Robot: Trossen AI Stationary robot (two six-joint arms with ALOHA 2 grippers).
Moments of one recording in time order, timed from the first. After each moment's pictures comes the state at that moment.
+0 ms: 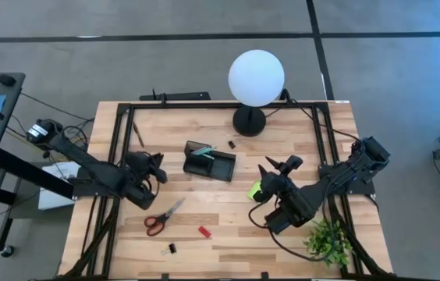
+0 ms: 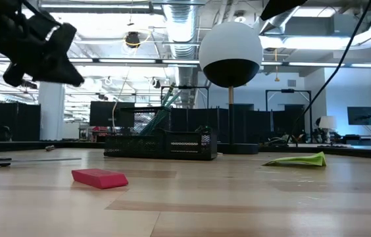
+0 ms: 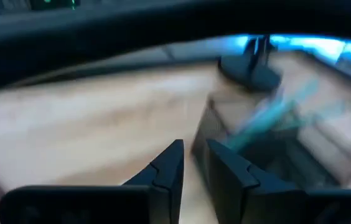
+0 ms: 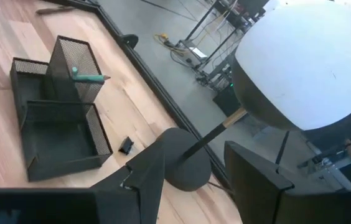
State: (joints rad) left arm -0.51 1.08 0.52 -0.78 -1.21 -1.58; right arm 0.59 1.71 1.43 -1.53 1.23 1.11
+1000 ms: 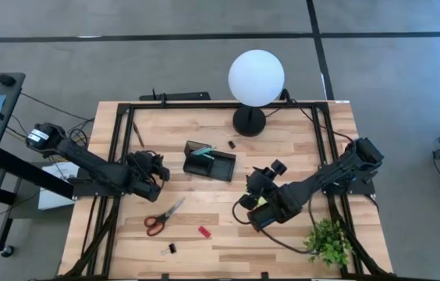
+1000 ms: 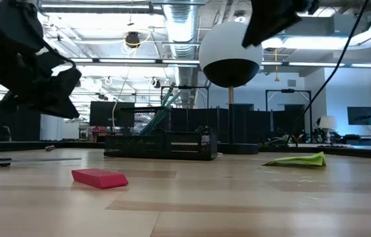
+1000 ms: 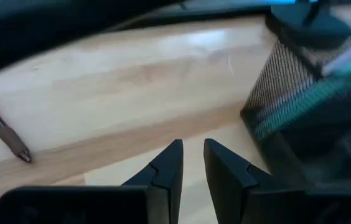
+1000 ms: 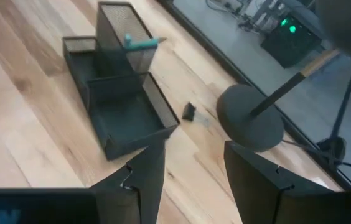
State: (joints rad) left arm -0.37 1.15 0.36 -0.50 -1.05 -1.47; right arm 0.51 1.76 1.43 -1.17 0.99 1.01
